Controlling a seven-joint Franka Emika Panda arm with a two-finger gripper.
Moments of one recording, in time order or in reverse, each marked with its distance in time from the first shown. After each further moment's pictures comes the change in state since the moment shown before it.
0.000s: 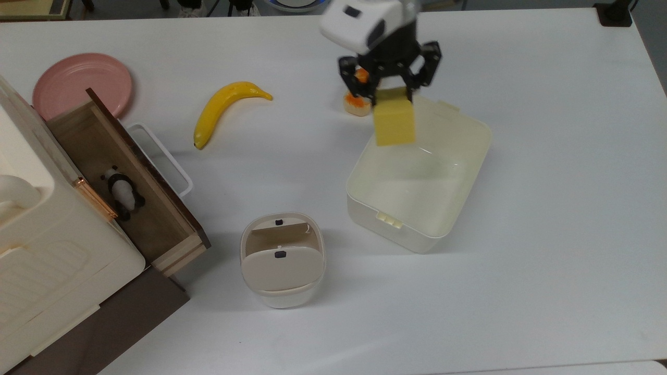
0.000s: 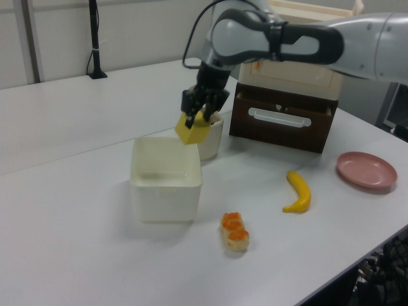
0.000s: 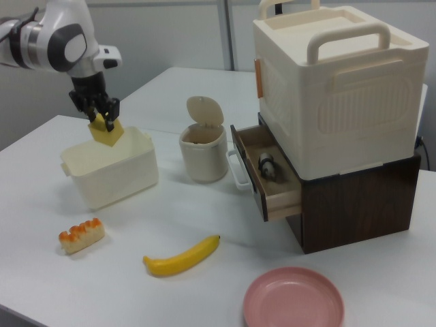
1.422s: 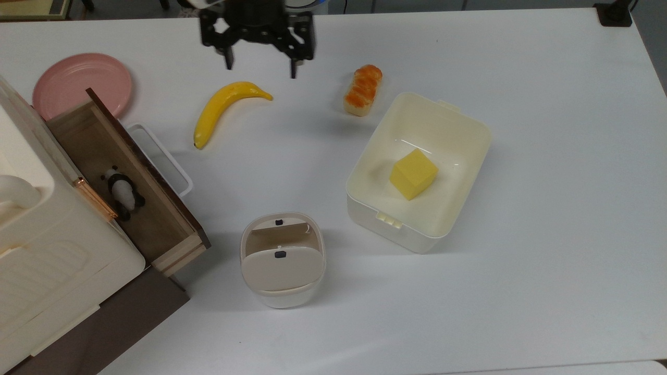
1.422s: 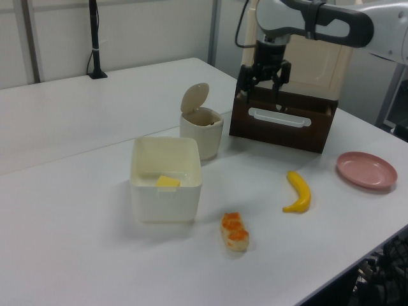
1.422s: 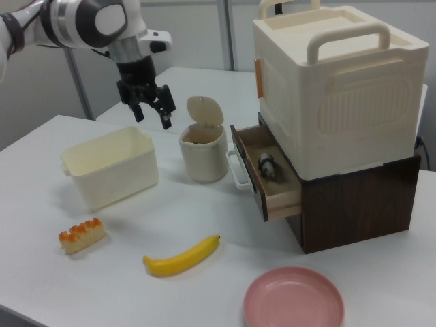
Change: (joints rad) arm -0.234 -0.068 -0.018 0.059 -0.158 -0.231 -0.008
